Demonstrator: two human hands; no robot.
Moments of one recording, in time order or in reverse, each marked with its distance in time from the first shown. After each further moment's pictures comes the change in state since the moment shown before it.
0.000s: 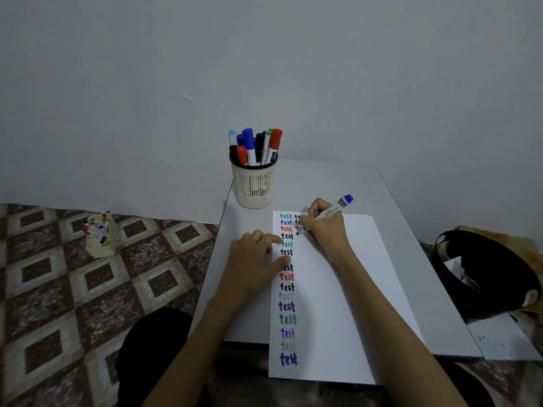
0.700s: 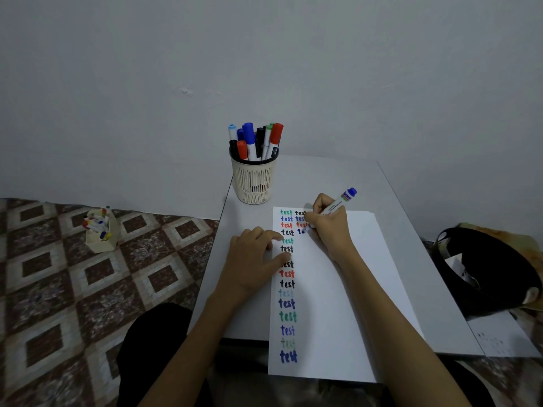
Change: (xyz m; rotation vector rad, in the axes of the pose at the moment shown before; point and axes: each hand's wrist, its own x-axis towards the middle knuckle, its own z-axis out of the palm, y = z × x) left_hand -0.001 0.001 -0.001 -0.029 0.001 -0.005; right_hand 0.000 0.001 -0.002 -0.012 0.025 -0.038
